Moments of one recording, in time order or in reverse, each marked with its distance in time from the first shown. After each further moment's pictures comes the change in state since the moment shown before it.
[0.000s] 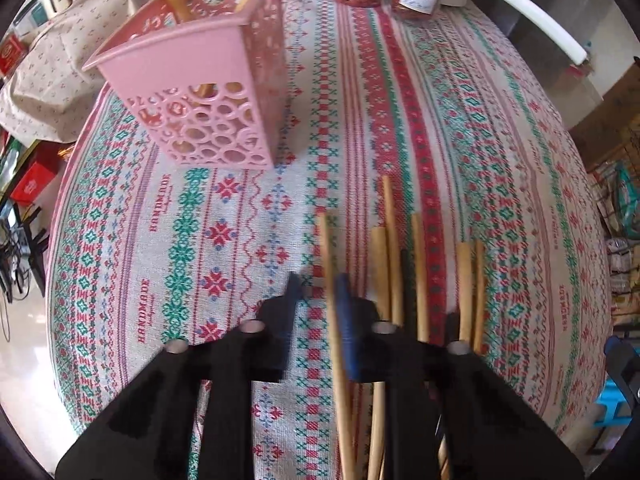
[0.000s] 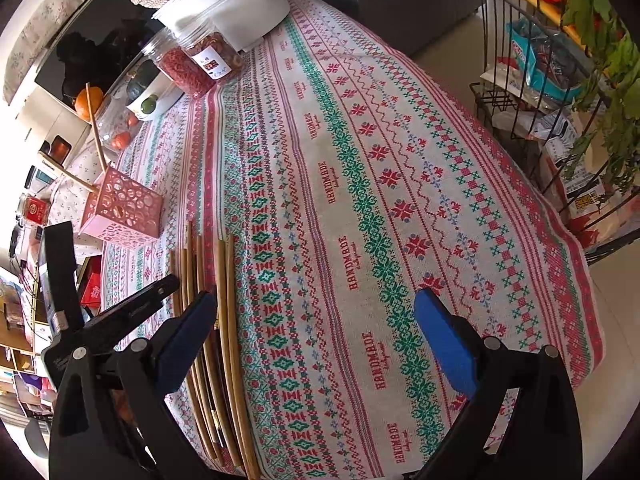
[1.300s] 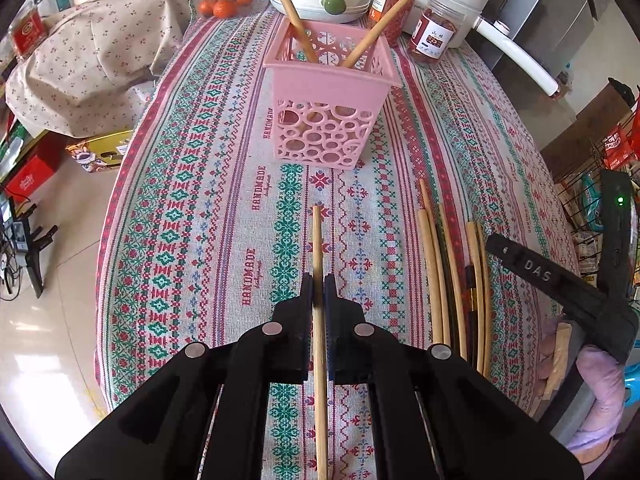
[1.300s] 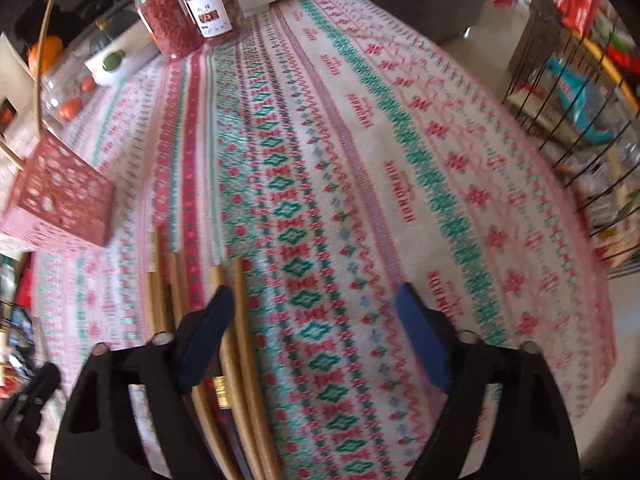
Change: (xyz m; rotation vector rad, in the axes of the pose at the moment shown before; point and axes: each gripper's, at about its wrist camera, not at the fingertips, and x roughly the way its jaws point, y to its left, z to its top) left arm -0.057 0.092 -0.037 -0.018 -0.078 -0.119; right arm 0.082 0.075 0.011 -0.081 -0.008 -0.280
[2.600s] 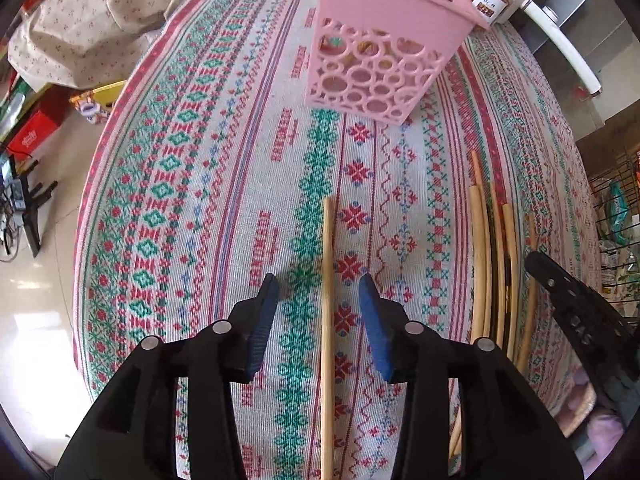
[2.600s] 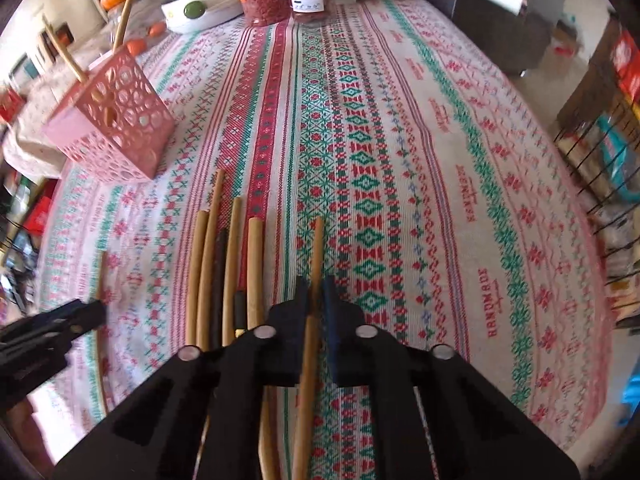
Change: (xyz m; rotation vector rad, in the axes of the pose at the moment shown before) left arm 0.039 0.016 -0.001 -0.086 0.131 0.043; right arm -0.011 0.022 -0.024 -0.203 0.008 0.136
